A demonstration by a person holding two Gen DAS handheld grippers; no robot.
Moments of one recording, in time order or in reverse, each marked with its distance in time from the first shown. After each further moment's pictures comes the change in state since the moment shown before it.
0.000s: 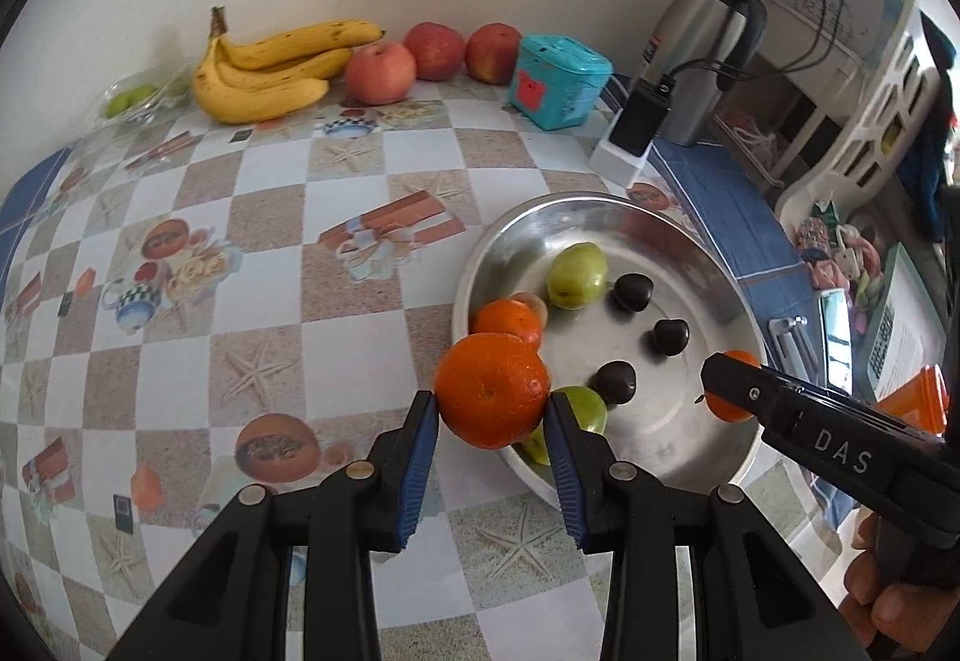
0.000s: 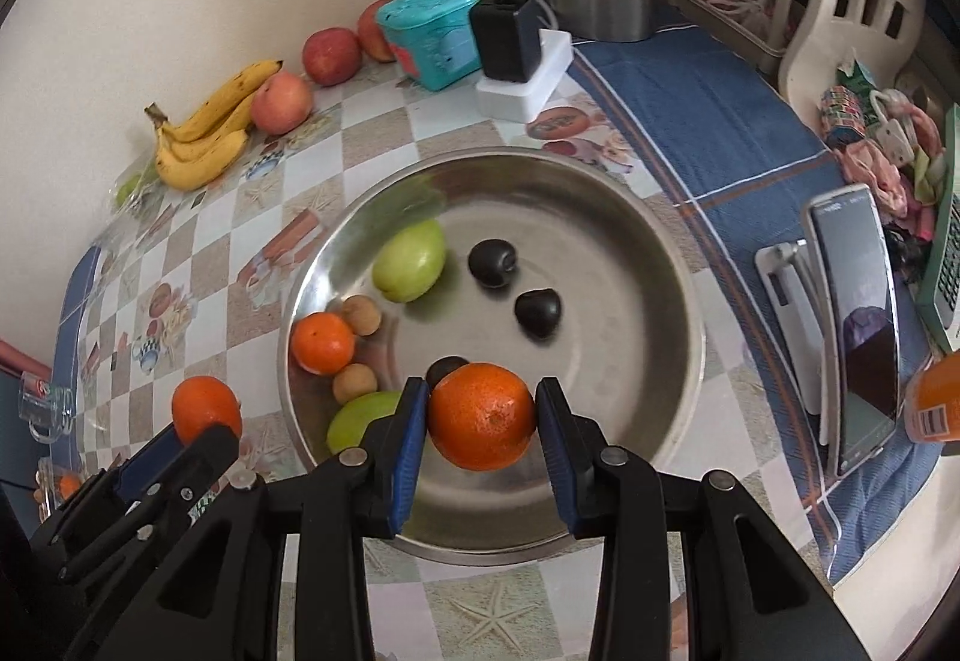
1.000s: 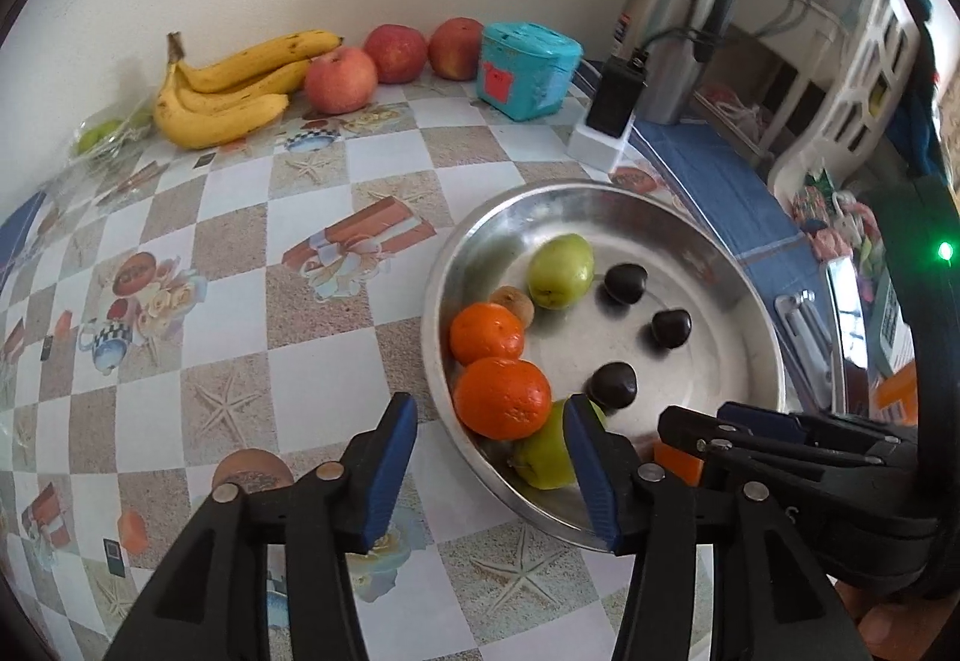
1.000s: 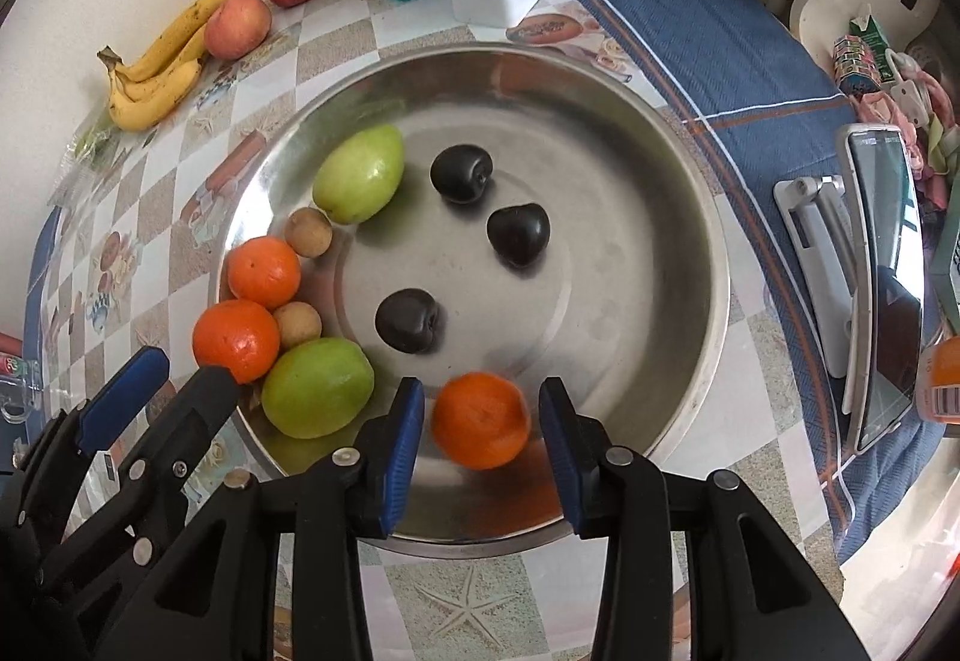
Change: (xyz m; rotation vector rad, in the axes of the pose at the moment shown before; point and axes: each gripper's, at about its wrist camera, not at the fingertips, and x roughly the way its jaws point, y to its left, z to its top) left arm 0.020 -0.008 0.002 0.062 -0.018 -0.001; right arm 0.041 -0.004 -0.012 -0.010 0.160 -0.057
